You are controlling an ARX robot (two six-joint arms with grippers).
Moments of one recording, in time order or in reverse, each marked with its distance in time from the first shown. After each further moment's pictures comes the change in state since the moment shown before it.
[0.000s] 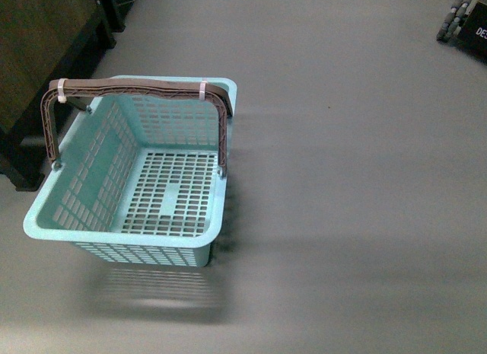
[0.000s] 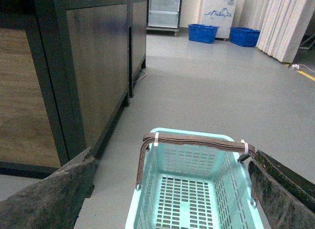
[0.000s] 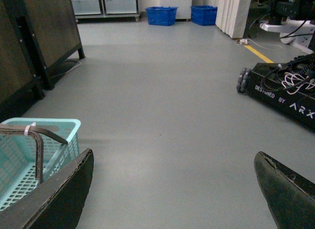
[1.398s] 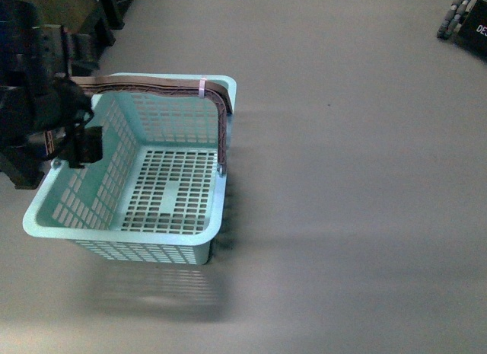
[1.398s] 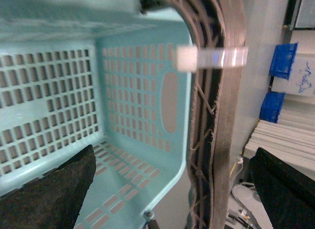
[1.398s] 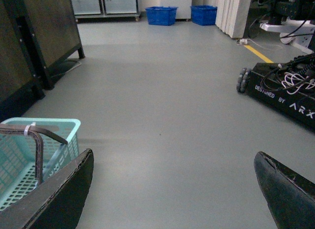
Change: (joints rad) left arm -0.111 2.362 1.133 0.692 -0.112 -1.545; right arm 0.000 0.000 0.000 0.000 0.000 0.000
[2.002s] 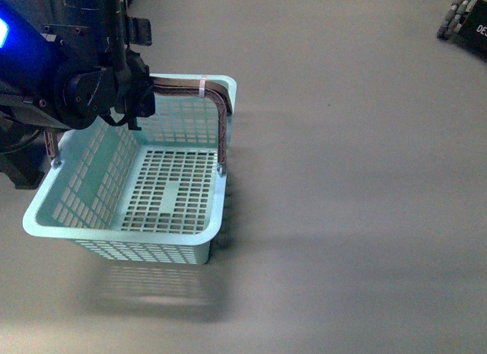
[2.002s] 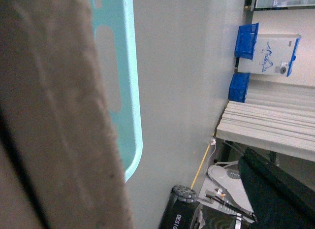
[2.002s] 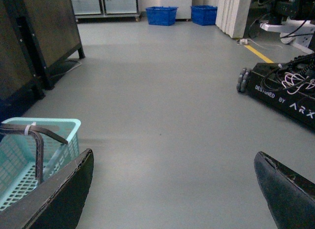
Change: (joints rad) left arm -0.094 0.176 0.309 0.011 -0.050 -0.005; right arm 0.000 0.000 0.000 0.000 0.000 0.000
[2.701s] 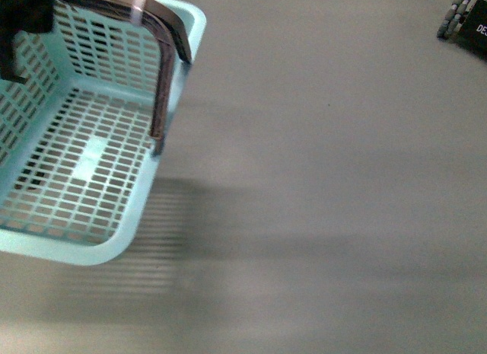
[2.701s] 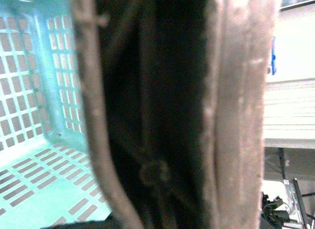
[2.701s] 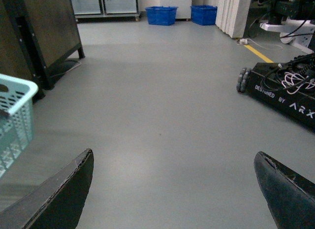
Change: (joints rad) left arm -0.016 -0.745 -0.573 -0.072 -0.139 0.245; right arm 0.000 0.000 0.000 0.000 0.000 0.000
